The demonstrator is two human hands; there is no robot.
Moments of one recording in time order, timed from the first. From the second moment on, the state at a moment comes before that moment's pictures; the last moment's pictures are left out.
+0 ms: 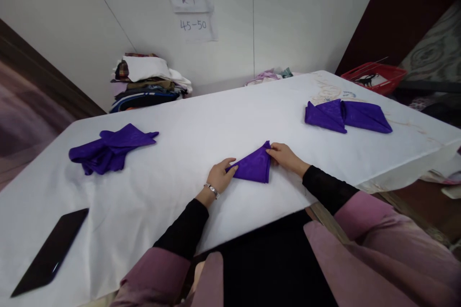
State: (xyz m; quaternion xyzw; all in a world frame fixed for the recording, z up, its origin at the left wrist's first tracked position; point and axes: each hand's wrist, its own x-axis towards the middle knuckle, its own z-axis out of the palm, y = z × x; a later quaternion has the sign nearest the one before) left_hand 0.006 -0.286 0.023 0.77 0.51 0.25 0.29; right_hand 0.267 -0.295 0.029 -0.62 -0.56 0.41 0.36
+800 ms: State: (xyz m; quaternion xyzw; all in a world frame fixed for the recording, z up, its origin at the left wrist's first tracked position) left_hand 0.007 -0.284 0.014 0.77 0.54 0.28 0.20; right_hand 0.262 -0.281 0.039 -0.70 -0.71 0.05 0.07
